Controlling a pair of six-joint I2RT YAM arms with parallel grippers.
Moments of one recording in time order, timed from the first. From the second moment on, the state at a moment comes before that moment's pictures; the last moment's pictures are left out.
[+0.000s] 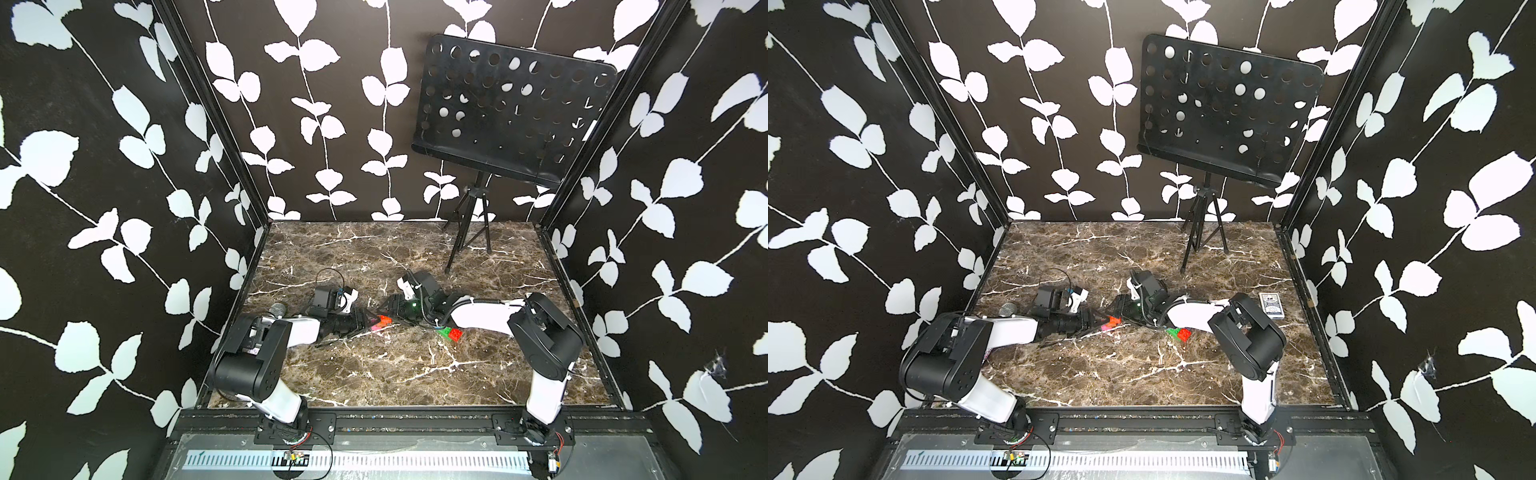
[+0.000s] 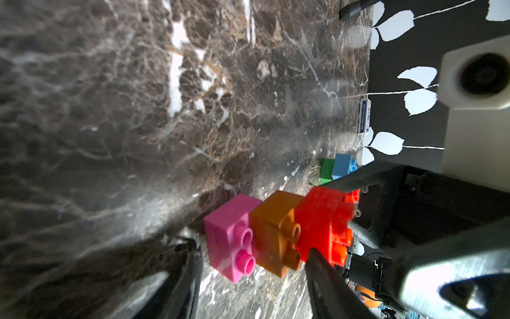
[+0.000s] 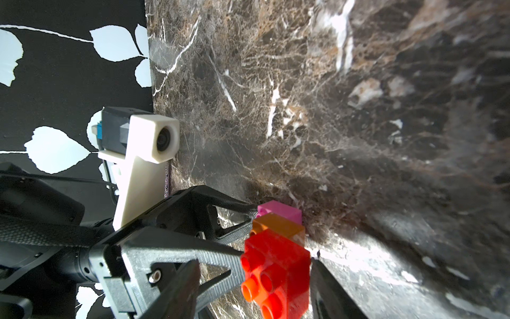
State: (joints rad) left arm -0.27 1.57 0.53 0.14 0.76 -0.59; right arm 0.79 1.86 1.07 0.08 -0.45 0.99
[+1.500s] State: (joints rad) left arm -0.36 1.66 0.57 0.22 0.77 -0.54; right arm 0.59 1.62 1.25 -0.98 -0.09 0.12
